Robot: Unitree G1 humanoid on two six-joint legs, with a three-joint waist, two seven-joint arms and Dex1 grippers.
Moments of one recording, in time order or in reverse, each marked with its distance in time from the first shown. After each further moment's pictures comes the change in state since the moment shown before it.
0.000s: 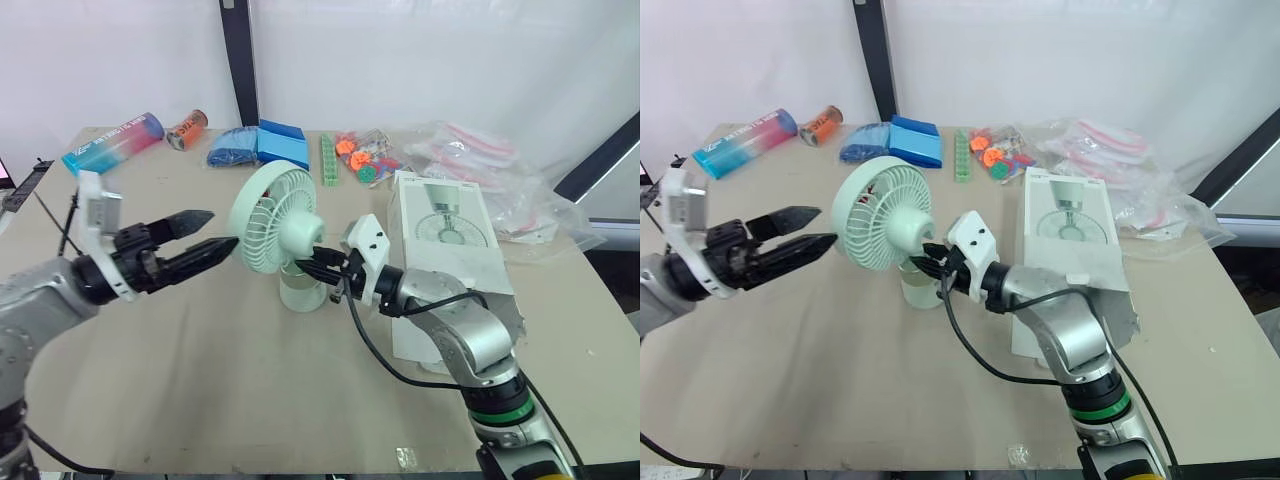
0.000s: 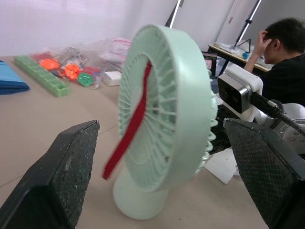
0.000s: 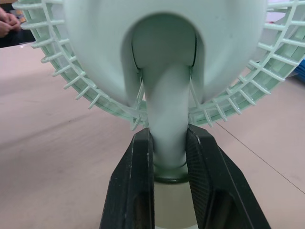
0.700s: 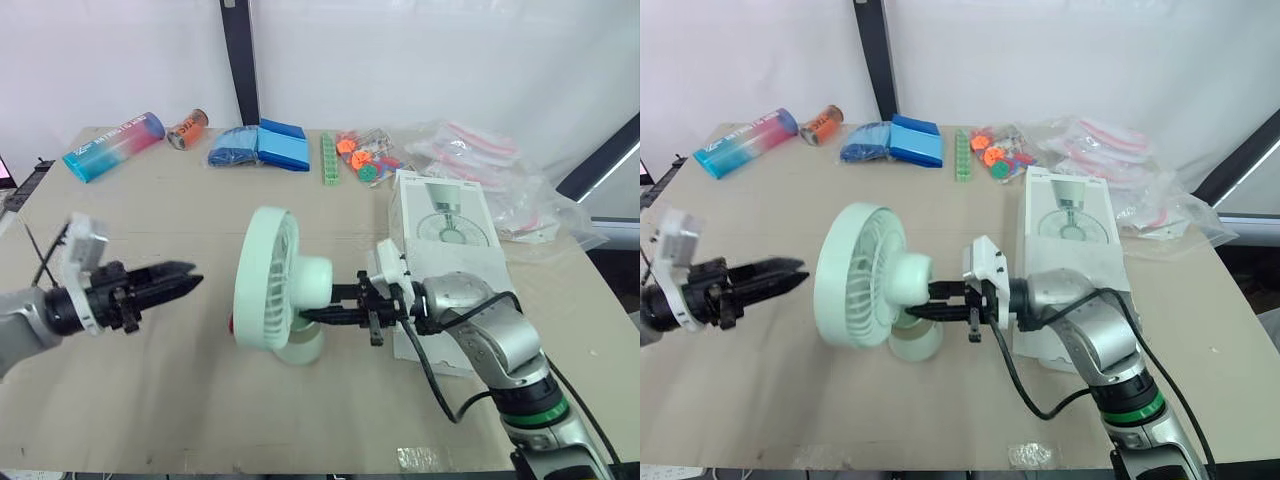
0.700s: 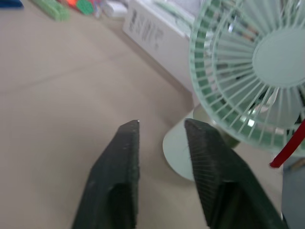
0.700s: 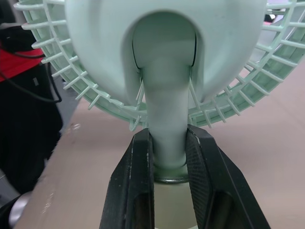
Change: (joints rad) left arm 0.232 0.061 -0.073 0.024 0.199 -0.061 -0.229; right arm 0.039 -0.157 0.029 -0.023 0.165 -0.109 0.427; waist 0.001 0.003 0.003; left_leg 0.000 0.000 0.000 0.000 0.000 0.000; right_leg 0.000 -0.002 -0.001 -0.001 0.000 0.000
